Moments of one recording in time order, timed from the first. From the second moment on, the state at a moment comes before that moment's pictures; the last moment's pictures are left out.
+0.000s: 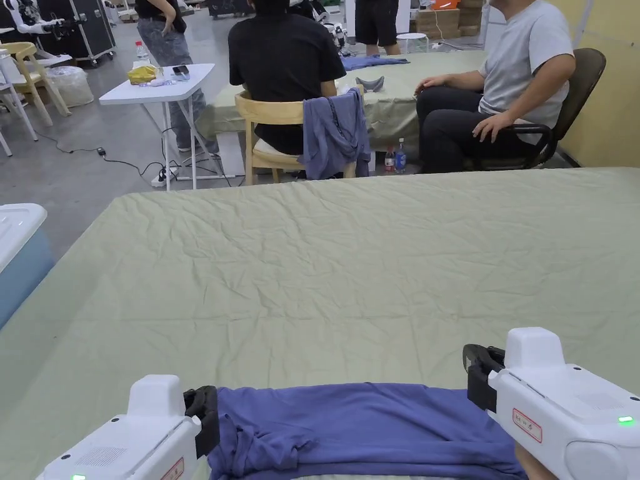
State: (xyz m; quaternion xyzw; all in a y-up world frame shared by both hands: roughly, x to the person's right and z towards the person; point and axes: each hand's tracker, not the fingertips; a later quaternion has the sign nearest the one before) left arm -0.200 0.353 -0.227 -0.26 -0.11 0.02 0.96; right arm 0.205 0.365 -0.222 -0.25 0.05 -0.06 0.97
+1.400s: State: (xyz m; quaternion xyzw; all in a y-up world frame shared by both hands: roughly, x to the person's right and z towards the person) left arm -0.366 0.121 -0.430 -0.49 -0.31 0.40 0.71; right arm 0.148 0.273 -0.323 -0.41 0.08 0.01 0.91
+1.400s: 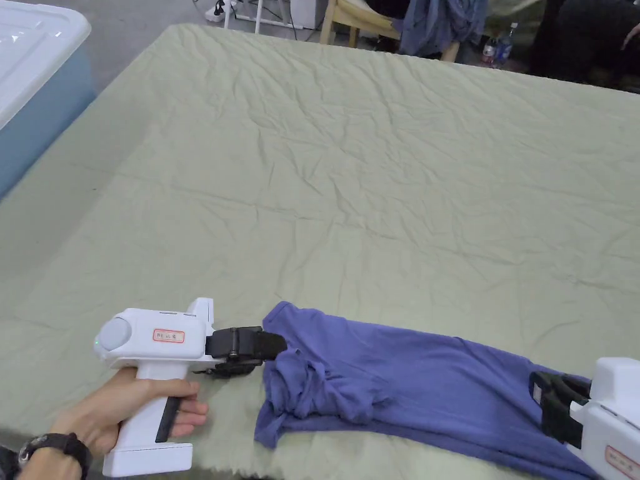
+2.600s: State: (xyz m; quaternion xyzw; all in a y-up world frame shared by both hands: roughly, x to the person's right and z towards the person) left arm -0.370 0.168 -0.438 -0.53 -0.20 0.17 0.81; right arm 0.188 0.281 -0.313 -0.38 0.05 -0.06 0.92
